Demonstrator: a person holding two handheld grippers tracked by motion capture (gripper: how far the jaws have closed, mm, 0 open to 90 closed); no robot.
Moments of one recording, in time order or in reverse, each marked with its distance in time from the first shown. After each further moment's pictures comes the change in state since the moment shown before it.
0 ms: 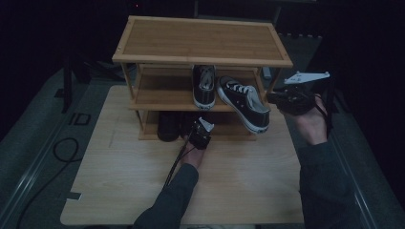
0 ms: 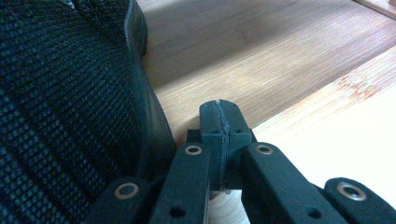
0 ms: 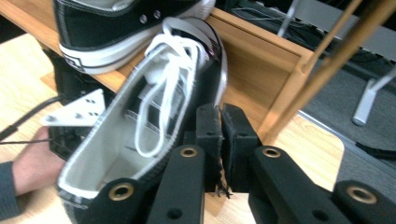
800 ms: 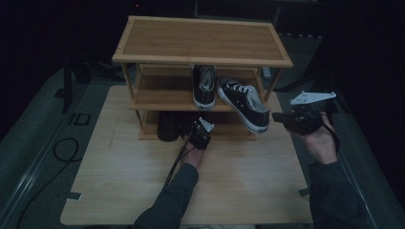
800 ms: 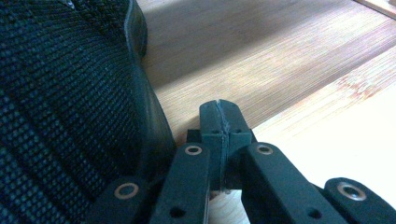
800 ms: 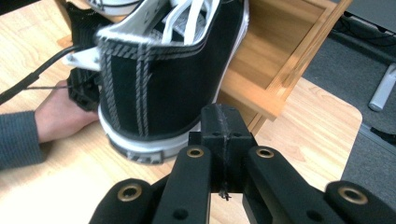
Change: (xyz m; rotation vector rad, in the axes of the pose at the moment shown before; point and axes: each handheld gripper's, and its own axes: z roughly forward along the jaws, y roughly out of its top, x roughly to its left) left arm 0.000 0.000 0.000 0.000 0.001 0.001; right arm 0.010 -0.045 -0.017 0.057 0.060 -0.022
